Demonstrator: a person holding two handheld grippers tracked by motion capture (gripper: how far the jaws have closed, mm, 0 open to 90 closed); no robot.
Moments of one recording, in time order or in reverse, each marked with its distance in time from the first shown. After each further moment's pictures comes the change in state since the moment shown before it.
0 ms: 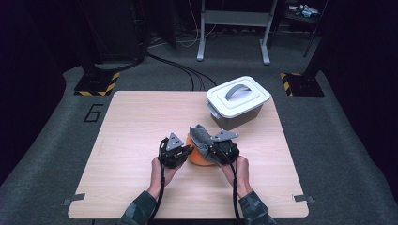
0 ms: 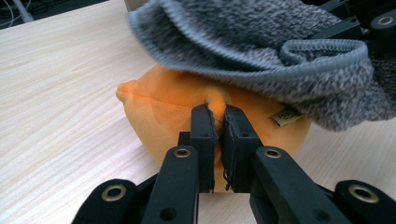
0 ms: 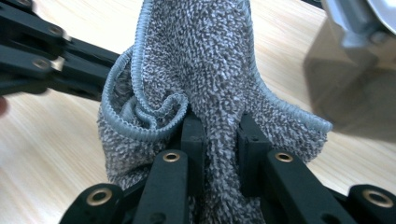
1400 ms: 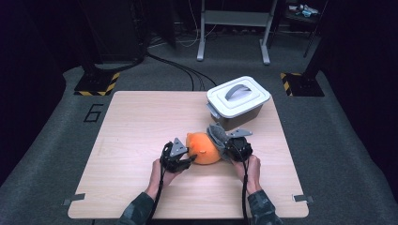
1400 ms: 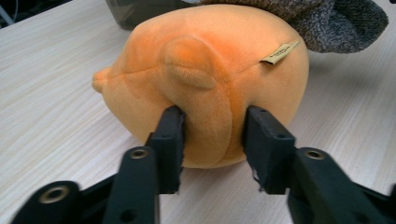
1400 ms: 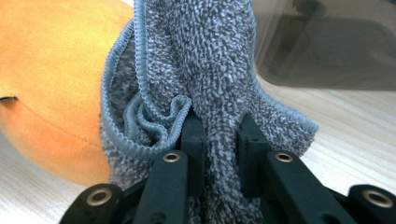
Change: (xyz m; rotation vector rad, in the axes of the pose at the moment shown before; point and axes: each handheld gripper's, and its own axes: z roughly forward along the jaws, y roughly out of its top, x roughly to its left) left arm -0.005 -0.013 0.009 0.042 -0.037 0.119; right arm -0.046 -0.027 0.009 0.059 -0.097 0.114
